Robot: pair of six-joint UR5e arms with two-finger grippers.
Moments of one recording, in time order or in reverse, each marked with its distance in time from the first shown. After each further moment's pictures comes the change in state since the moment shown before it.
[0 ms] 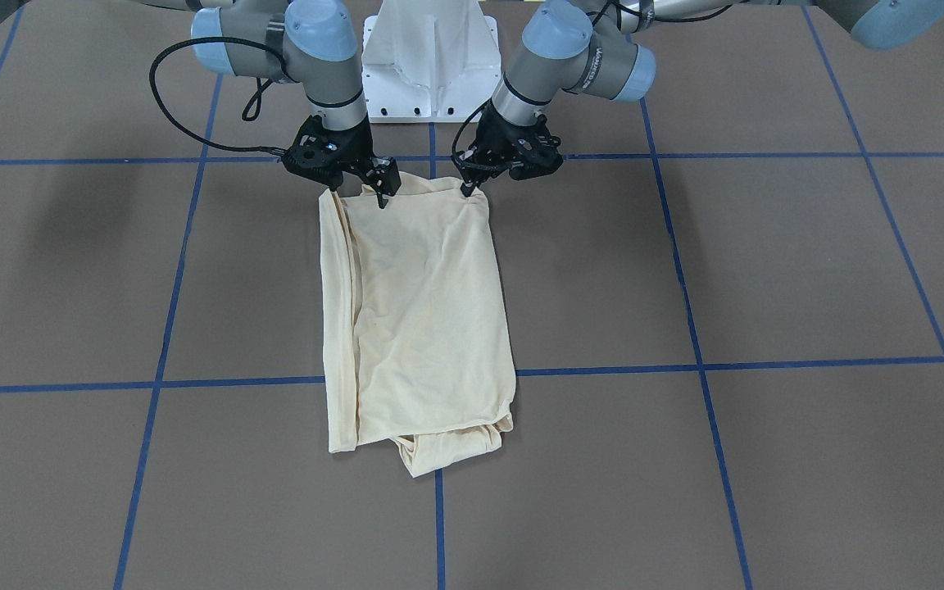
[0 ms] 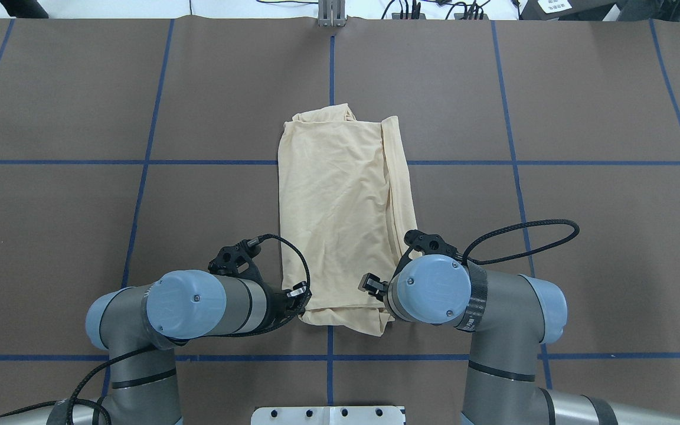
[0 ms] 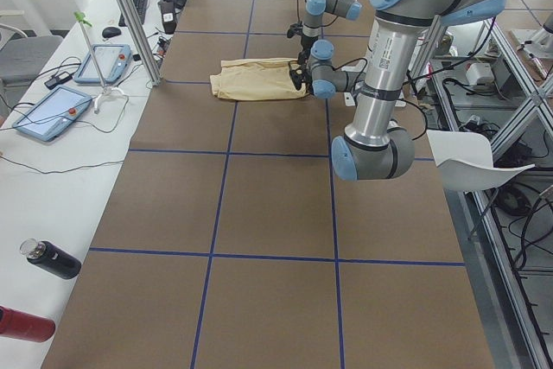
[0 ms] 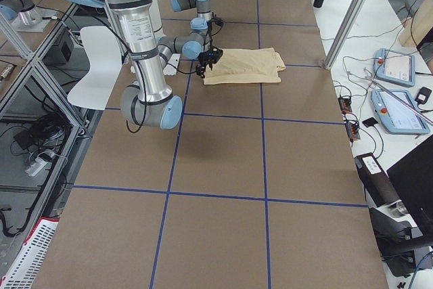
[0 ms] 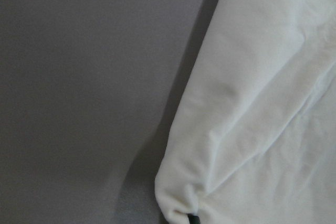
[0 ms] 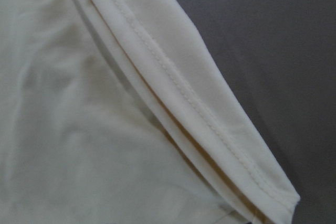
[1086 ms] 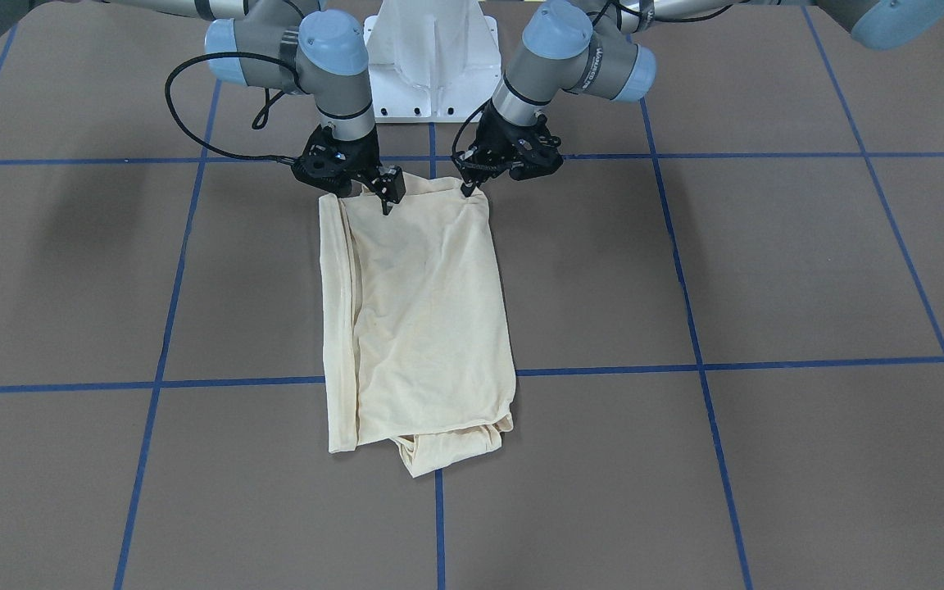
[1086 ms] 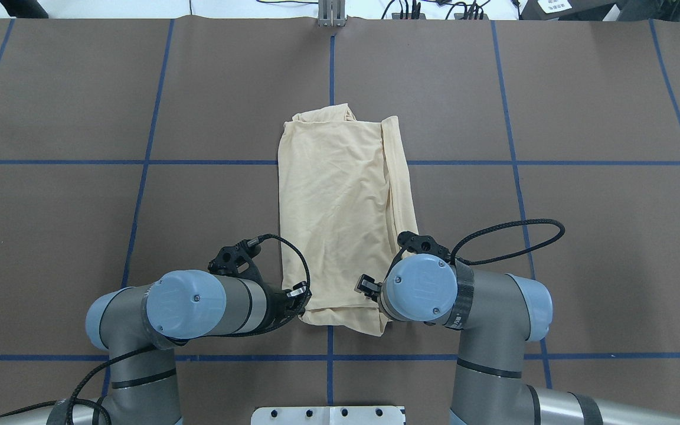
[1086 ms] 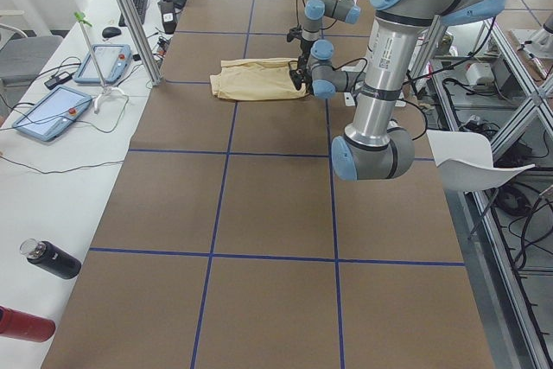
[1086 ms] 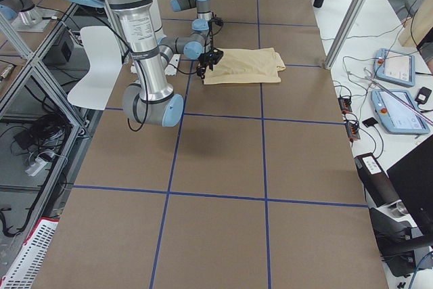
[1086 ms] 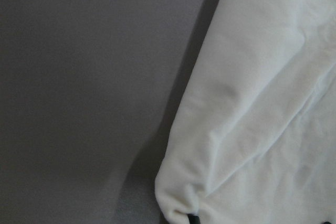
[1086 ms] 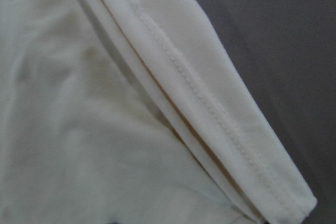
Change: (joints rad) left arm 0.000 0.000 0.000 0.000 0.000 0.000; right arm -0.001 0.023 -0.037 -0.001 0.009 -0.002
